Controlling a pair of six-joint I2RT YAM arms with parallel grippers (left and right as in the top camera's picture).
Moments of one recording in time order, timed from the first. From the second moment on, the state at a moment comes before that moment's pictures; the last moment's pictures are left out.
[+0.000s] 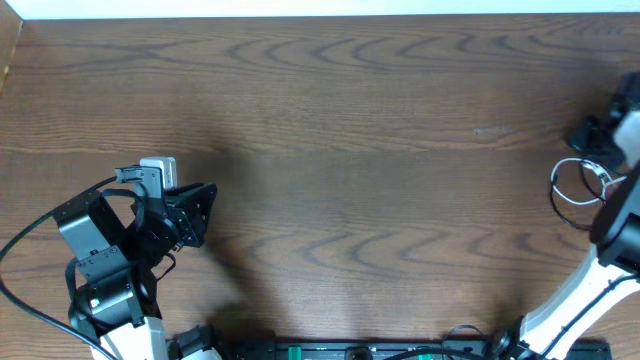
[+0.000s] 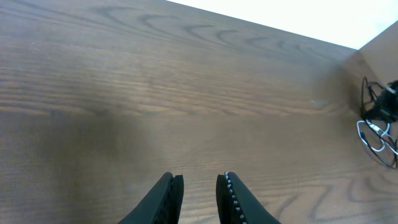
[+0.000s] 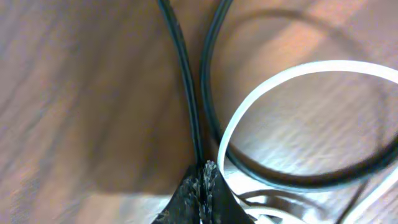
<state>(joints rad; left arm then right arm) 0.44 0.79 0.77 -0.73 0.79 0.12 -0.49 2.16 1.51 -0.60 0.10 0.28</state>
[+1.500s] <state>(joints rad) 0.44 0.78 0.77 -0.73 0.80 0.13 -0.37 1.48 1.65 -0.86 -0.01 0.22</state>
